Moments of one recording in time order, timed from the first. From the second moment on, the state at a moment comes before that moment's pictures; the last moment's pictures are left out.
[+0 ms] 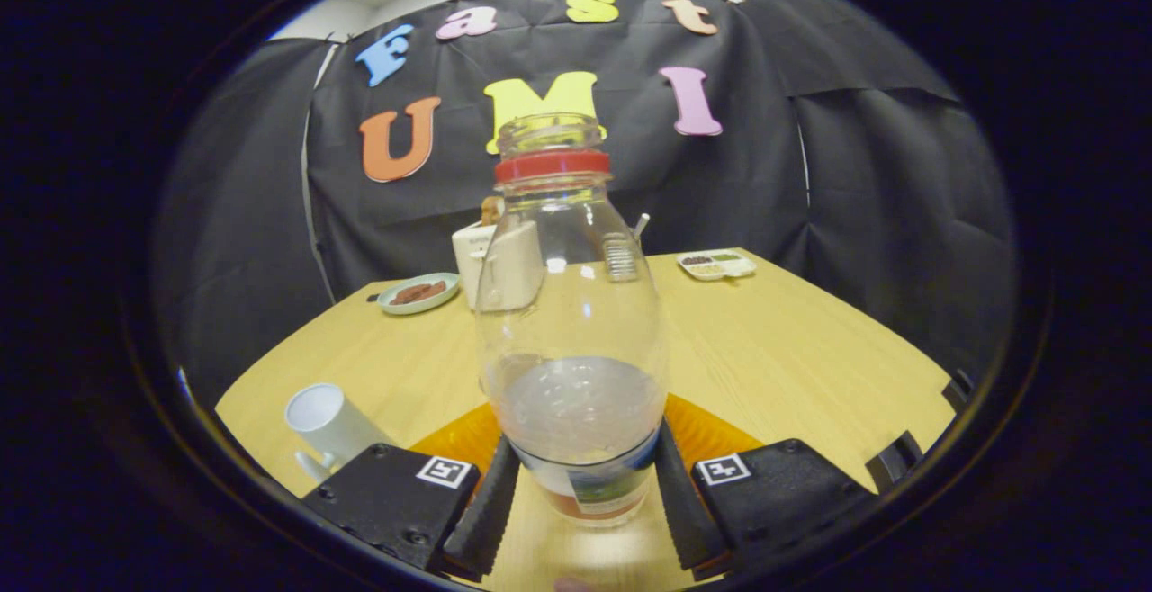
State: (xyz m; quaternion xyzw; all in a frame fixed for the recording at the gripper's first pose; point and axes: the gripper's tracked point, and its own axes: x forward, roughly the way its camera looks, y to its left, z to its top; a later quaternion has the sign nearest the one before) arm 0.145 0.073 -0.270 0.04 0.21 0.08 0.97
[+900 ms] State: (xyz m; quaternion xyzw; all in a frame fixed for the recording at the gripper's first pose) arm 0.134 0.116 -0.252 -0.35 0.19 0.13 0.91
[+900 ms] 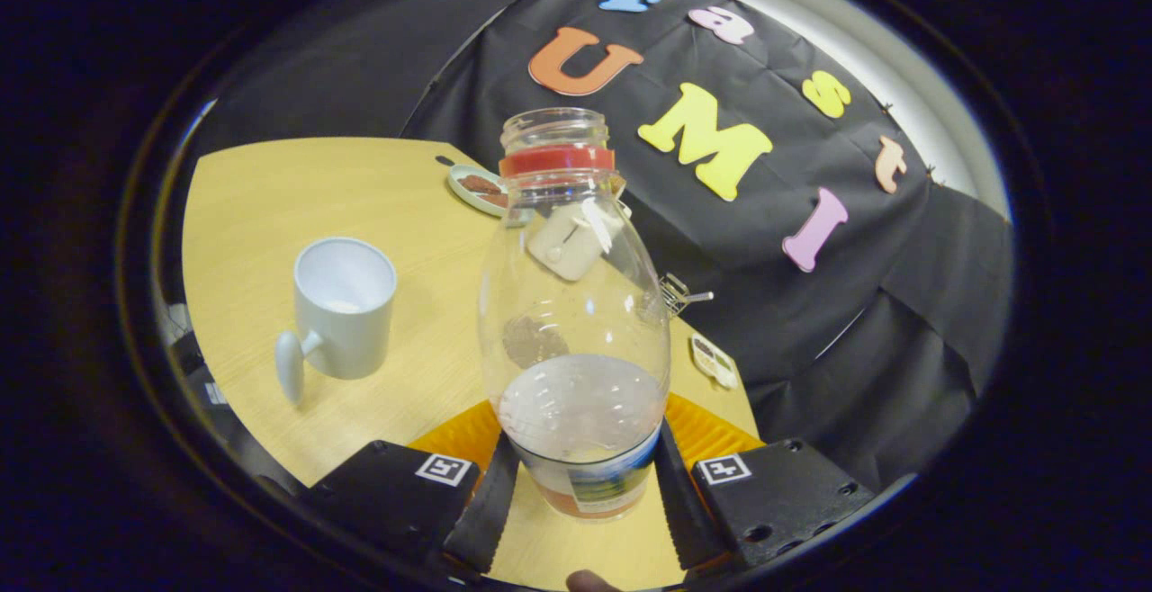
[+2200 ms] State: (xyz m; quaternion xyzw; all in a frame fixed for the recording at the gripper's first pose) arm 0.163 0.120 -0.201 -0.68 0.06 0.06 0.72
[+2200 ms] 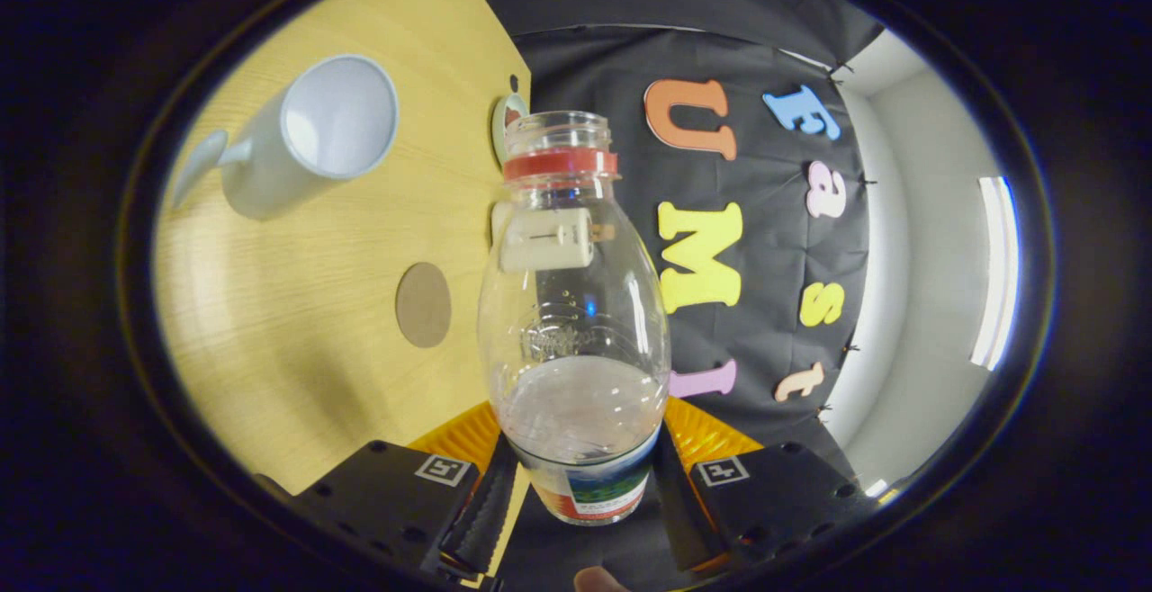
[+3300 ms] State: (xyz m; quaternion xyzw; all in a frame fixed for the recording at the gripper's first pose) arm 0.168 0.137 -0.179 -0.73 0.02 0.05 0.68
